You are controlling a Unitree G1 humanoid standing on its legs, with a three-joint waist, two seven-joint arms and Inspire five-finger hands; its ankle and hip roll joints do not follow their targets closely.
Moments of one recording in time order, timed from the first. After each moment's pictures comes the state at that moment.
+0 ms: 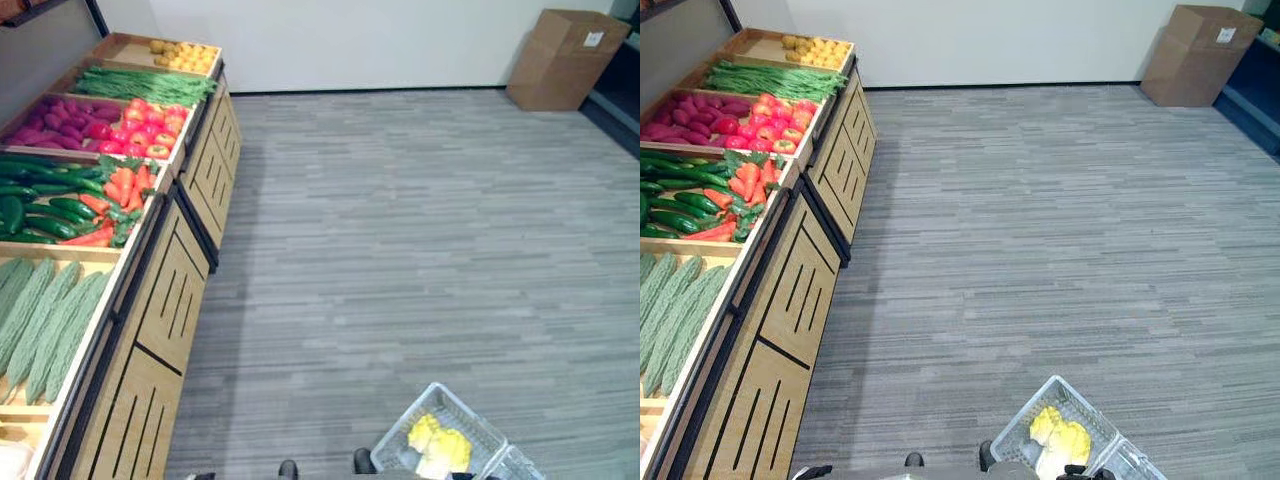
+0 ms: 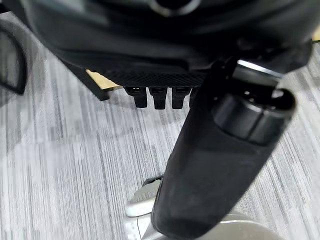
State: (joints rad) left arm 0.02 0.25 -0.15 1.30 -0.06 0.03 0.12; right arm 0.02 -0.26 0.06 1.33 0.25 -0.03 -0.12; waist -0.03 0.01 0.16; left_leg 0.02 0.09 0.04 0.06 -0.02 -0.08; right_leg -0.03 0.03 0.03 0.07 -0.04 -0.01
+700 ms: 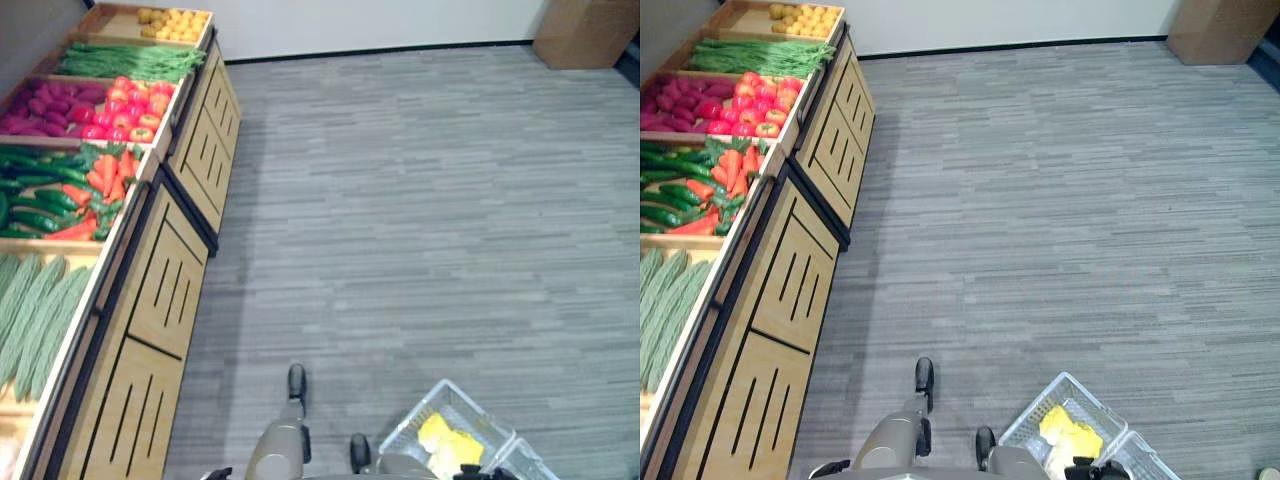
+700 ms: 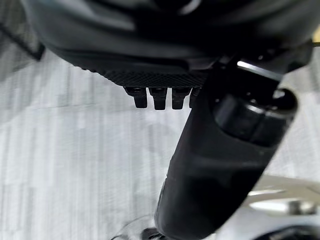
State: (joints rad) left arm 0.00 0.16 -0.15 1.37 -0.14 0.02 0.11; right arm 0.02 -0.31 0.05 1.42 0.23 -0.01 -0.11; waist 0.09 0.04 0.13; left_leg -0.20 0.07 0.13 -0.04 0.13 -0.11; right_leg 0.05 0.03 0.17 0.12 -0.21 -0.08
